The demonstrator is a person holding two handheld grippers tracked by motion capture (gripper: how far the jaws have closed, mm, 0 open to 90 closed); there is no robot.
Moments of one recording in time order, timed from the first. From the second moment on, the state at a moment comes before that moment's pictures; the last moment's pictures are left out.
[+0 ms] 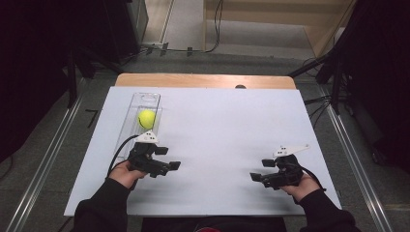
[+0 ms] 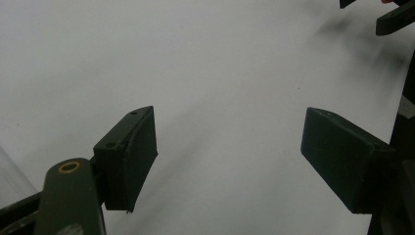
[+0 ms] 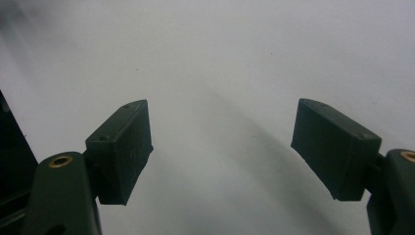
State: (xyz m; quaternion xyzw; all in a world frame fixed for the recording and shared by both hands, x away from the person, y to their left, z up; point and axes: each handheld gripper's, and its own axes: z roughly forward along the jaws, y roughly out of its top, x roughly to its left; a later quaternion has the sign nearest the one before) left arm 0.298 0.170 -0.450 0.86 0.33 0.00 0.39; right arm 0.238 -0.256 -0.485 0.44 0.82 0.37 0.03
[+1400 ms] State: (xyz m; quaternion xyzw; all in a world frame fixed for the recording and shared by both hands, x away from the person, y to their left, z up) left arm 0.274 0.197 -0.456 0.87 0.32 -0.01 0.38; right arm 0.238 -0.259 -0.485 0.44 0.81 0.37 0.03
